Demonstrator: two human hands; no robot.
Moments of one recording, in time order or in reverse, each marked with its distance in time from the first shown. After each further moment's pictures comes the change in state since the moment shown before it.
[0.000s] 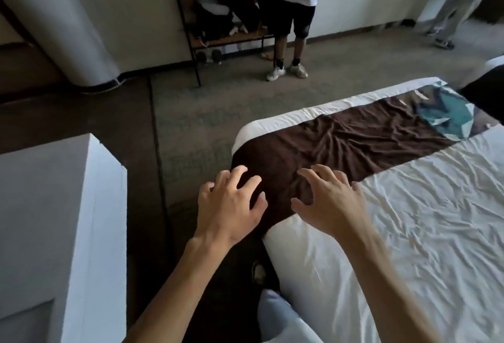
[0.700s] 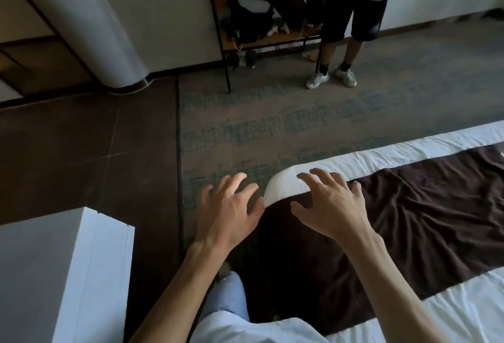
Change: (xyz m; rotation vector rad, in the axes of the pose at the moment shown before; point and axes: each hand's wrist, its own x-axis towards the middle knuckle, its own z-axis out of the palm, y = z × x) left_hand 0.345 -0.170 0.039 0.041 -0.045 -0.140; right_hand 0.409 -0.080 -0.006 0.014 -0.108 -0.171
